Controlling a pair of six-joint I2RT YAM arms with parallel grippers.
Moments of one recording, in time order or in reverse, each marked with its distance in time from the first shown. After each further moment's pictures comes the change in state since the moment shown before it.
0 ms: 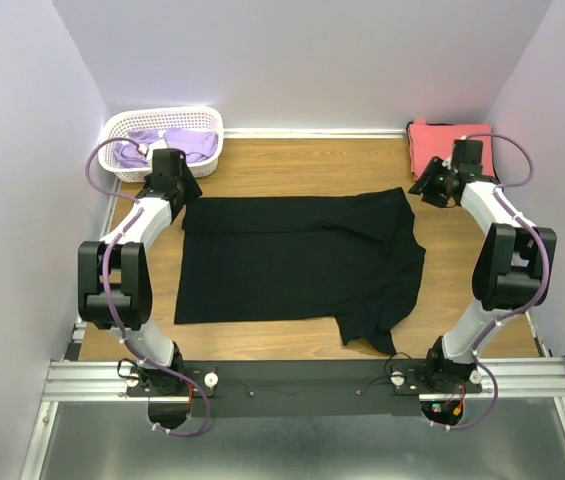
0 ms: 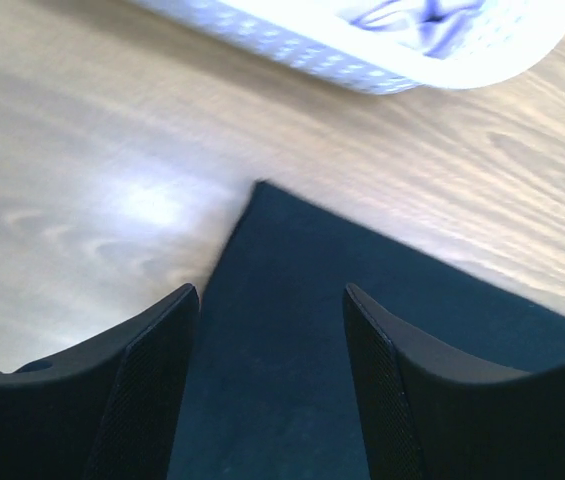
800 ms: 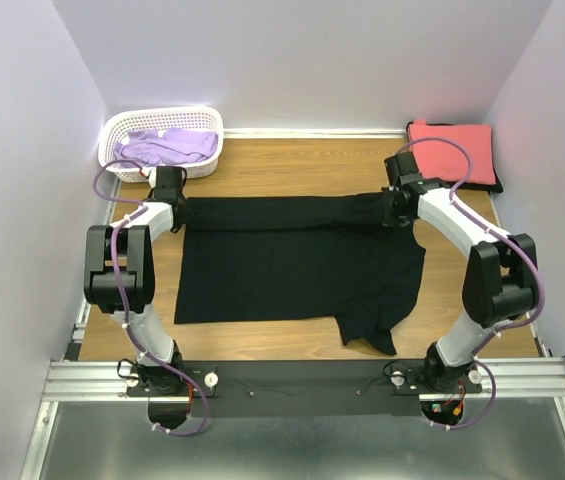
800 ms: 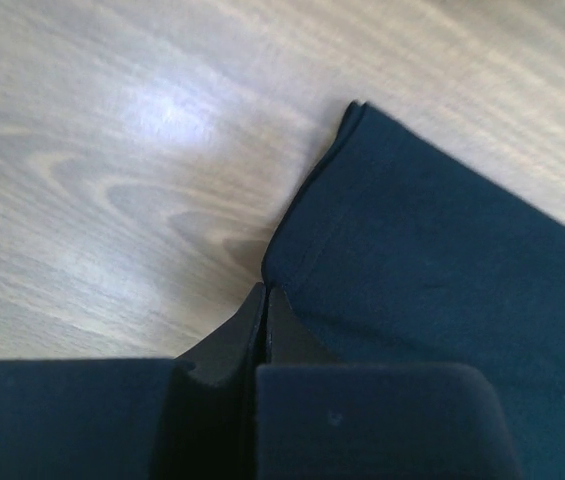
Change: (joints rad) left arm 0.034 0.132 -0.045 -0.008 0.006 -0.032; right arm 0.334 -0.077 -0.037 -0.270 0.352 -0.144
